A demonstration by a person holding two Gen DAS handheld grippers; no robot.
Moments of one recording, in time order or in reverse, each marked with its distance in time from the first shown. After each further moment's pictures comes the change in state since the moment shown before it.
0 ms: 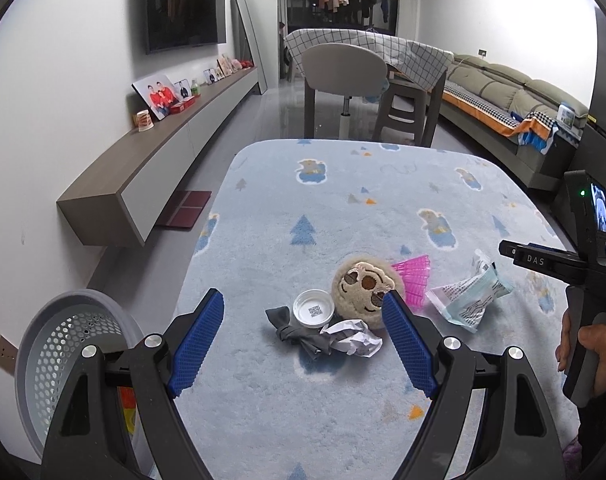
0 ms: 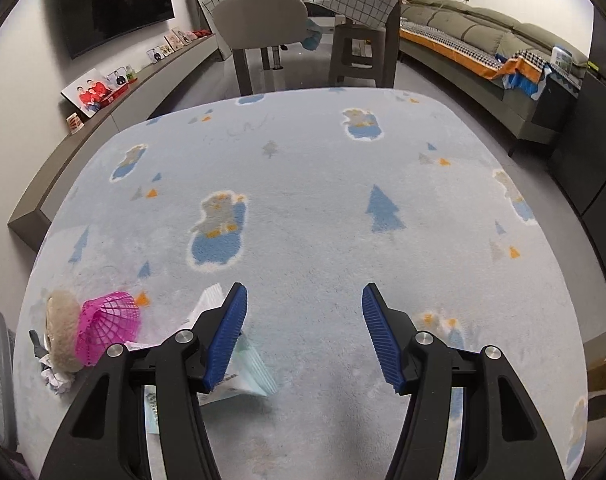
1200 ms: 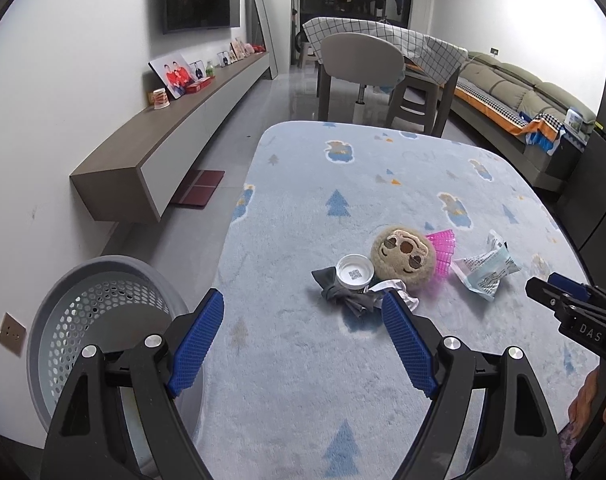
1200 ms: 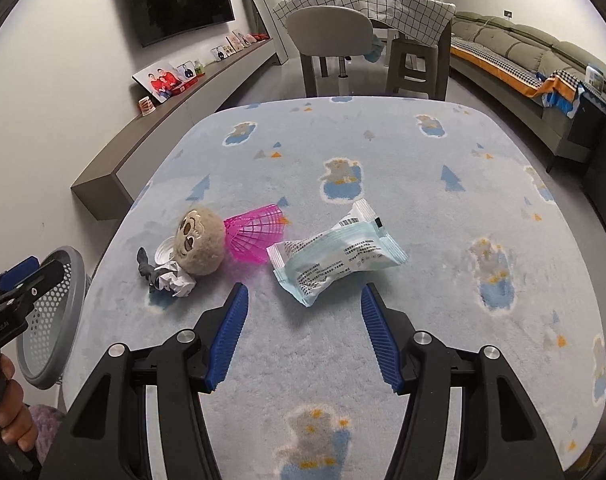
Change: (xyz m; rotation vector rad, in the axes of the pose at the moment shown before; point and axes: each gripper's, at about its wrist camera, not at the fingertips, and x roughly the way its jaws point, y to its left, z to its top) left arm -0.022 0.044 -0.020 -0.041 0.051 0.001; right arm -0.100 0.073 -0.079 -0.117 -0.054 0.152
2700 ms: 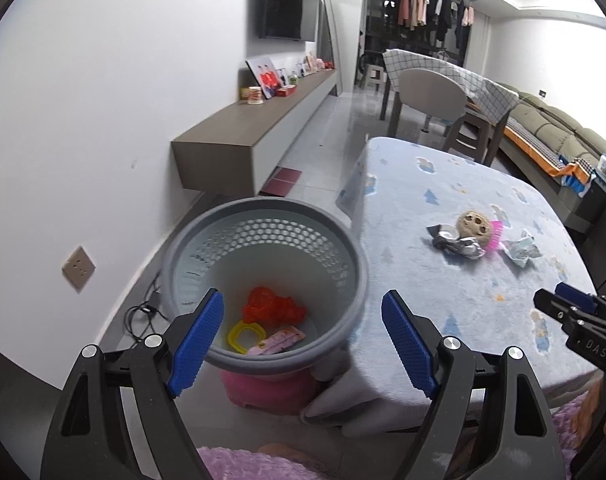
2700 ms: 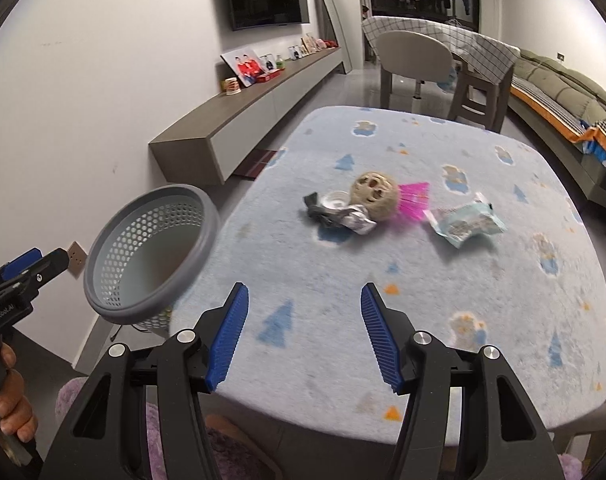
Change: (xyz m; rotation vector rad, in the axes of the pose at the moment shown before) left arm -0.135 0.127 -0.094 -0.157 -0.063 0.130; right arm -0.081 0.154 -0.078 -0.150 -0.023 0.120
